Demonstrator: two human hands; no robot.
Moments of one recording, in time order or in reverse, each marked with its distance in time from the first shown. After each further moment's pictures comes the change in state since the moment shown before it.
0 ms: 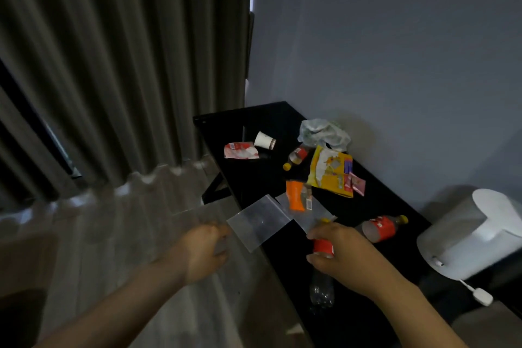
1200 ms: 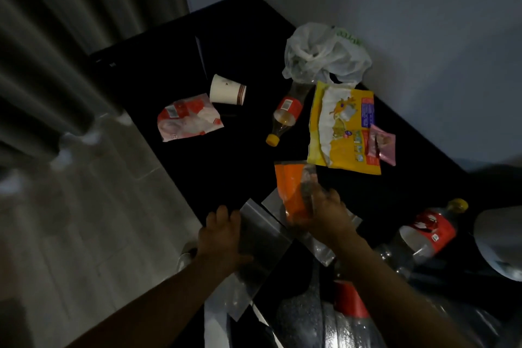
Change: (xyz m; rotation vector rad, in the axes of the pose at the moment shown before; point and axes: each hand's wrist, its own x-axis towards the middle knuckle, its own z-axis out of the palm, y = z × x) left_hand 0.308 -0.071 0.159 0.161 -0.434 -0.155; right_hand 0.296 0.194 0.125 0.175 -0.197 0.593
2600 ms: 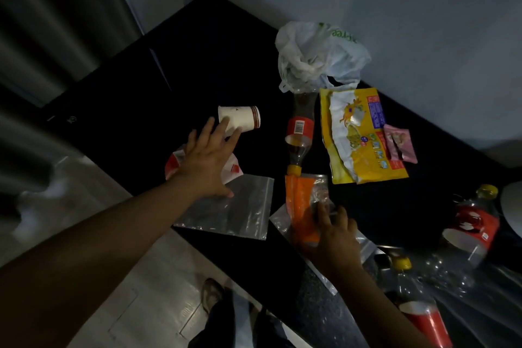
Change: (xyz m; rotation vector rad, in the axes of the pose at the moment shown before) left_hand 0.209 -0.106 -0.162 0.322 0.276 0.495; right_hand 0.031 -0.080 0.050 -0.010 0.142 0.296
